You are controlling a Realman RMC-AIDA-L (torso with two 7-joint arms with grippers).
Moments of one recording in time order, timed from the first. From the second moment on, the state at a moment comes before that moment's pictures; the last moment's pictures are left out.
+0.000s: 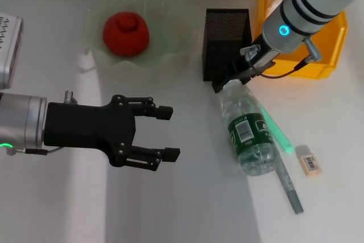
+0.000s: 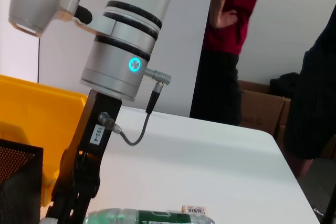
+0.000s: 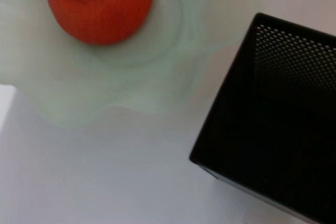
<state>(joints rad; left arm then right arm) -0.45 -2.06 1.03 0.82 1.86 1.71 -1.35 1.09 2.09 -1.19 -0.59 -2.65 -1.21 2.85</state>
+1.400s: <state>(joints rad) -0.45 -2.07 1.00 0.79 1.86 1.71 -1.34 1.05 2.09 -1.26 -0.57 -2.51 -1.16 2.78</state>
